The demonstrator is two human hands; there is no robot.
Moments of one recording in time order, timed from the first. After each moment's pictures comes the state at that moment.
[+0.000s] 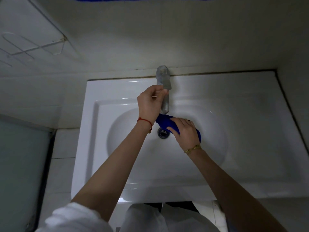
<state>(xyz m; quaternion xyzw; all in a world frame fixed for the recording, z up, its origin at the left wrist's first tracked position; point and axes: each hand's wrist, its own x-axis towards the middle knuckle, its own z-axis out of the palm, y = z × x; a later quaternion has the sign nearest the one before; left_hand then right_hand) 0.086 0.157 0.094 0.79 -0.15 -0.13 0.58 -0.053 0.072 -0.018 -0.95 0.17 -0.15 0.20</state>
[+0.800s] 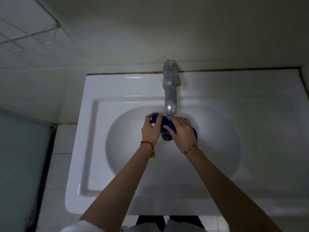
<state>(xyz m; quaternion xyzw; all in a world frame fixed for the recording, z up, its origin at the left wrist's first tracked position) 0.058 0.188 -0.015 0.75 0.07 -0.30 0.58 -0.016 0.083 -0.041 -0.94 0.14 -0.18 0.23</state>
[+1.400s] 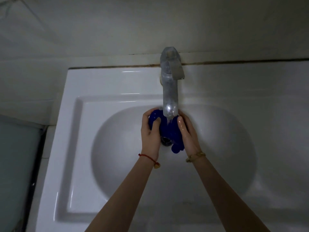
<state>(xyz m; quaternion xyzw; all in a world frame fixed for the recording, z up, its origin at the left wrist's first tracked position) 0.050 0.175 -0.036 0.66 0.02 -0.23 0.71 -0.012 0.077 -0.067 -0.59 0.35 -0.10 0.72</state>
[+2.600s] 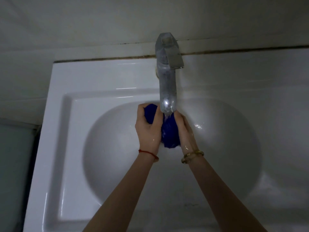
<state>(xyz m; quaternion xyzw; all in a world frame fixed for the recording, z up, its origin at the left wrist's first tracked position) 0.056 0.166 -0.037 0.71 -0.02 -0.15 0.69 0.000 0.088 -0.061 -0.50 0.47 -0.05 0.73</state>
